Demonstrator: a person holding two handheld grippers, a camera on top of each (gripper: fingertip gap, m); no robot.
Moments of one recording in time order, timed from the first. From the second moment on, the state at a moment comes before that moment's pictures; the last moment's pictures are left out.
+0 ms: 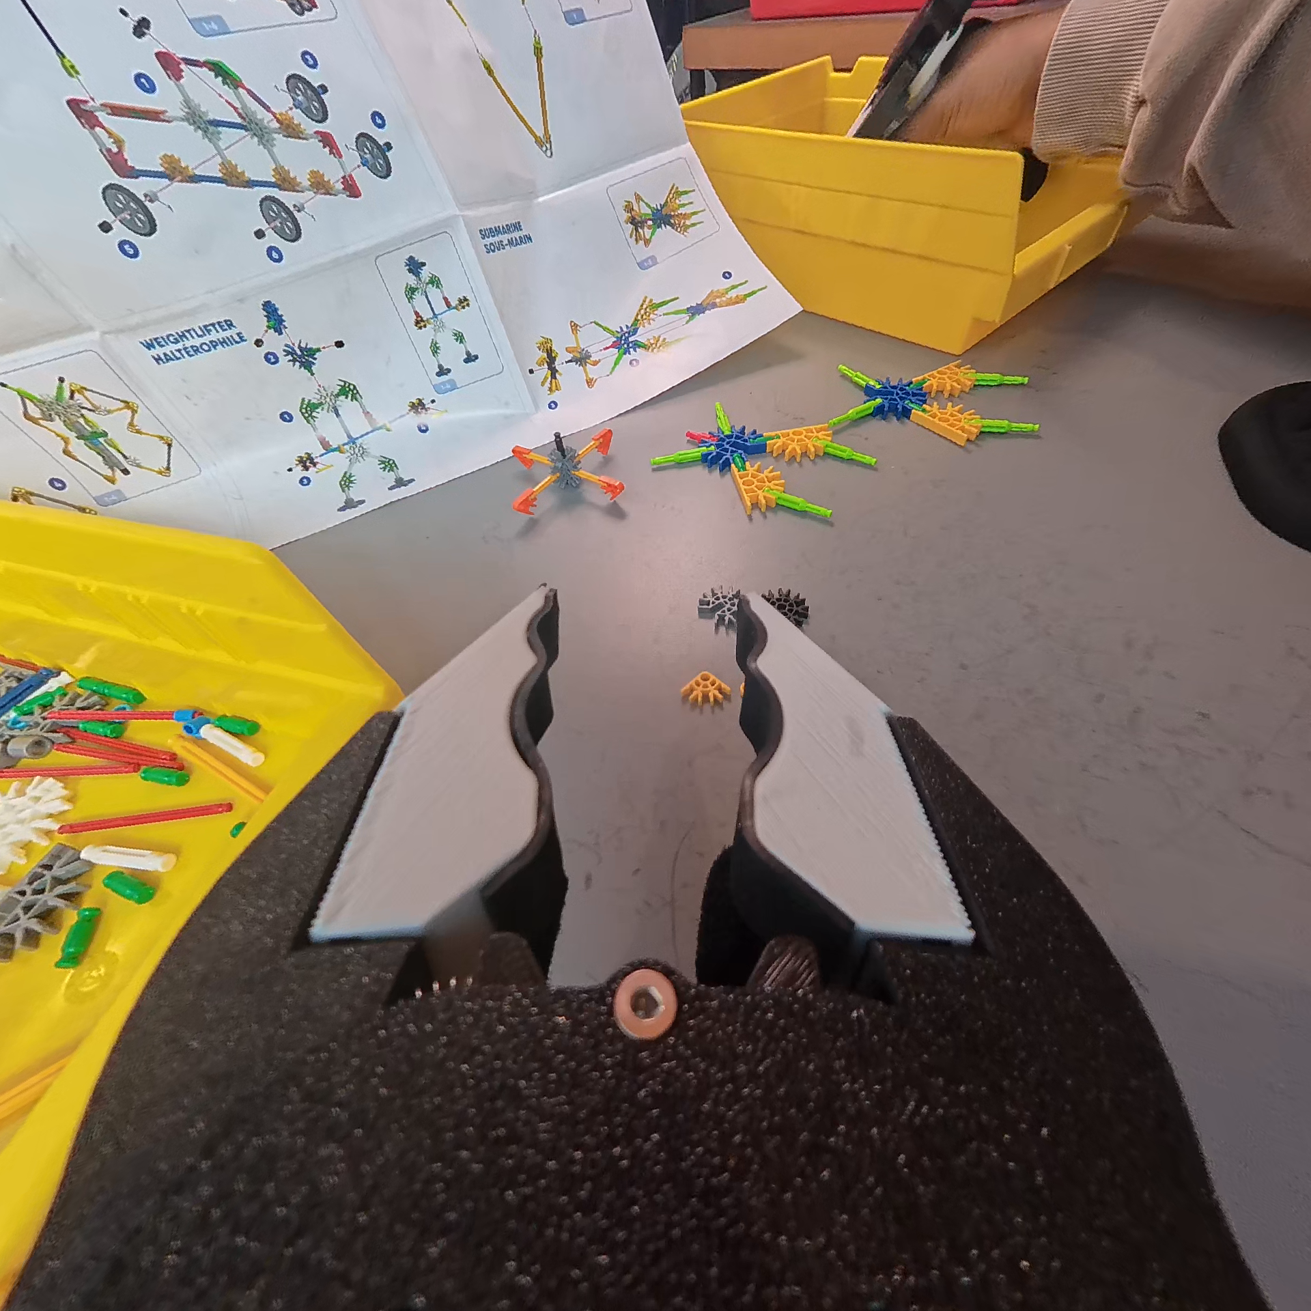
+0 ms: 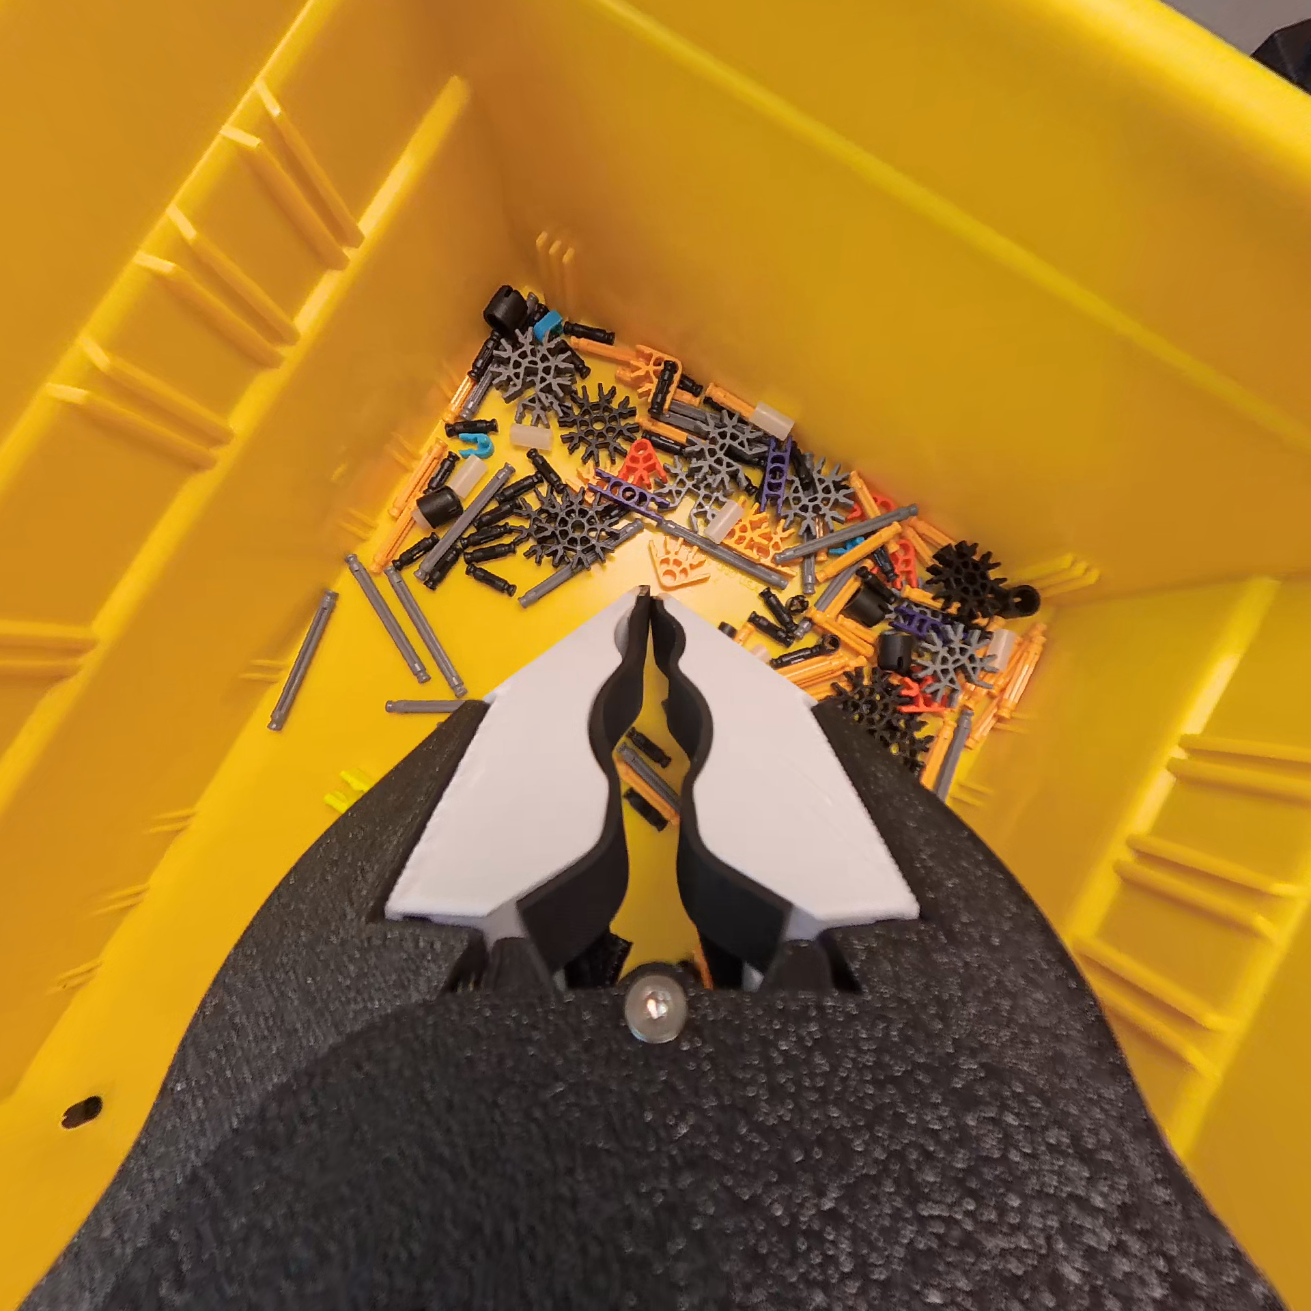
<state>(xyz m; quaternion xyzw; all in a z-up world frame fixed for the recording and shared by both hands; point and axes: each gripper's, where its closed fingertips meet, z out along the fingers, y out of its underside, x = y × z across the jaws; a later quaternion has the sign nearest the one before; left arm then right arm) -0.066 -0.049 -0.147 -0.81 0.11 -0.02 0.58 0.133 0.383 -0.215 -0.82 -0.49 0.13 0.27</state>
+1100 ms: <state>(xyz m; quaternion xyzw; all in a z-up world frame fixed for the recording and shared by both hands) -0.071 -0.049 -0.149 -0.81 0.12 0.00 0.58 0.084 0.264 -0.086 -0.68 -0.59 0.20 0.39</state>
